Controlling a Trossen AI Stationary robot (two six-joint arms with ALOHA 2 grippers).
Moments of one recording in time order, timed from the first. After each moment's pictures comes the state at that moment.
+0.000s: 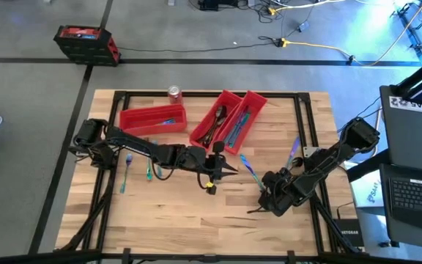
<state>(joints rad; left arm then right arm) -0.16 1.79 1.17 0.38 -0.09 0.24 0.72 1.54 0.62 -0.55 0.40 1.38</state>
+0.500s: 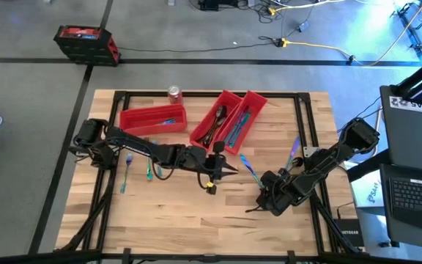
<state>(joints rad) -0.16 1.79 1.17 0.38 -0.09 0.23 0.72 1.55 0.63 -0.52 0.39 1.41</state>
